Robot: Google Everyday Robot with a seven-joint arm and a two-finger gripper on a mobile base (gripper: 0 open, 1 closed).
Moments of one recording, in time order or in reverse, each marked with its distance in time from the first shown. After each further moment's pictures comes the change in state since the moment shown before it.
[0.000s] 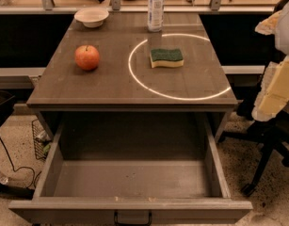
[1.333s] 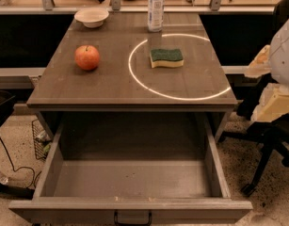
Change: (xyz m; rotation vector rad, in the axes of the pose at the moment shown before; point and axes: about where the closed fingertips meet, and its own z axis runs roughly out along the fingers) arm 0.016 0.028 0.018 0.014 0.119 -0.171
